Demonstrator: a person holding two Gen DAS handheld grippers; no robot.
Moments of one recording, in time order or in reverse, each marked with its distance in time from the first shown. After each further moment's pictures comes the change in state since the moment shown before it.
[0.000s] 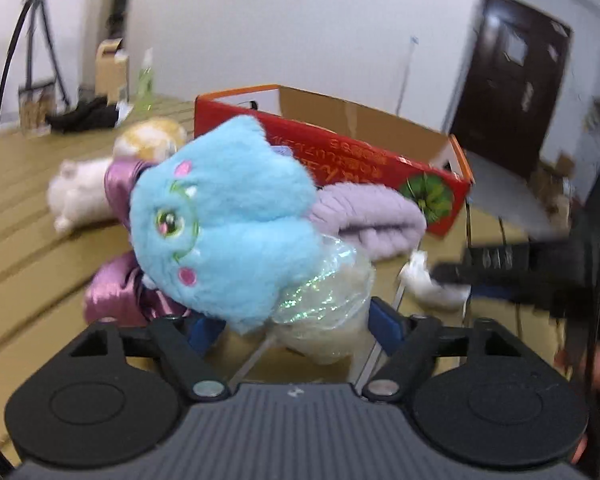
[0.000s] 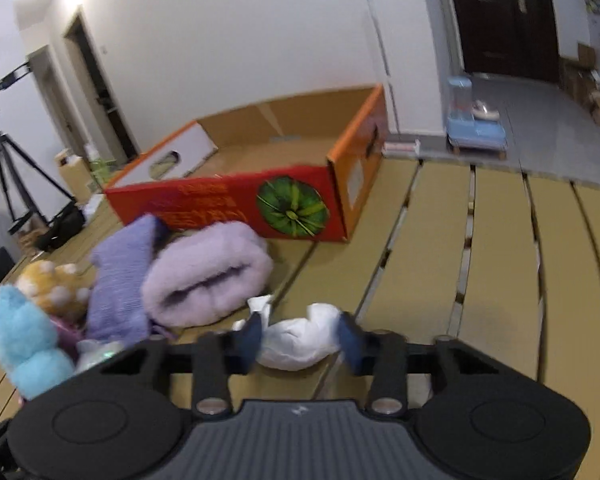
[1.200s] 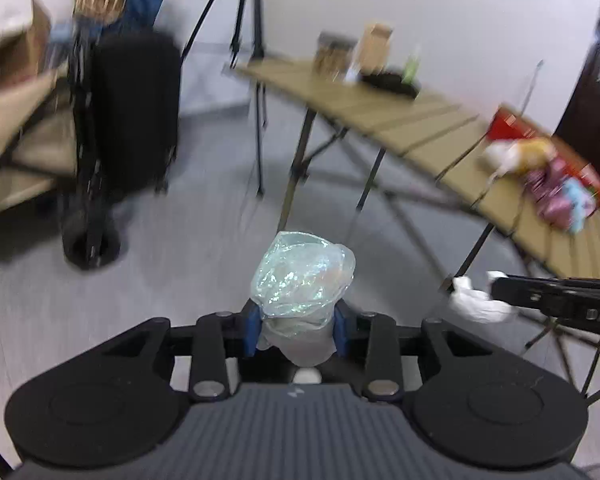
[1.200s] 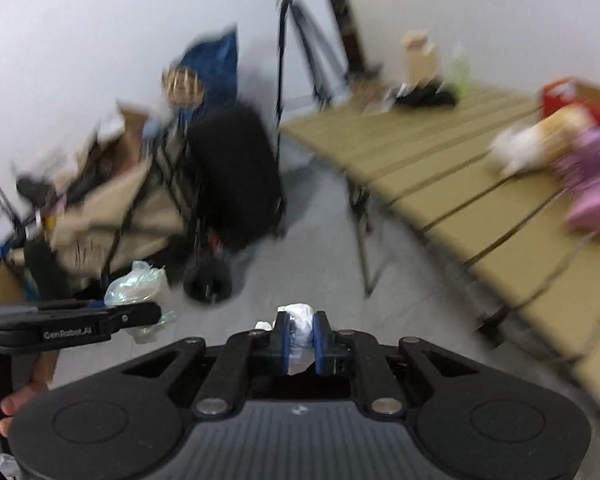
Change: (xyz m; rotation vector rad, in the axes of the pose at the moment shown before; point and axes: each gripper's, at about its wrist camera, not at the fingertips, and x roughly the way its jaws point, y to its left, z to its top) left arm -0.258 0.399 -0.063 -0.138 0.144 0.212; right arm -0.121 0.344 -0.211 -0.438 0.211 0.508
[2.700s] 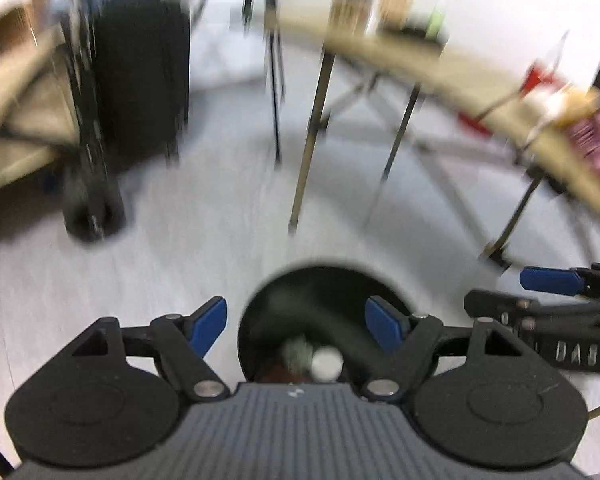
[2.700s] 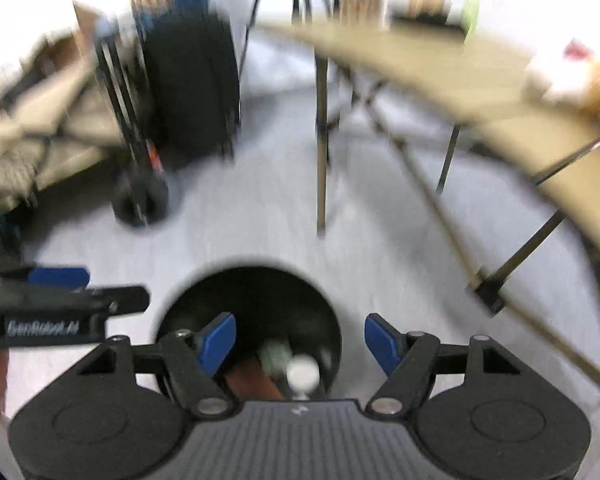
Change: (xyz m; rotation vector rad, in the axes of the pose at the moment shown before) left arm 0.033 -0.010 -0.033 0.024 -0.028 0.071; right arm 0.072 0.010 -0.034 -0.094 0.103 -0.200
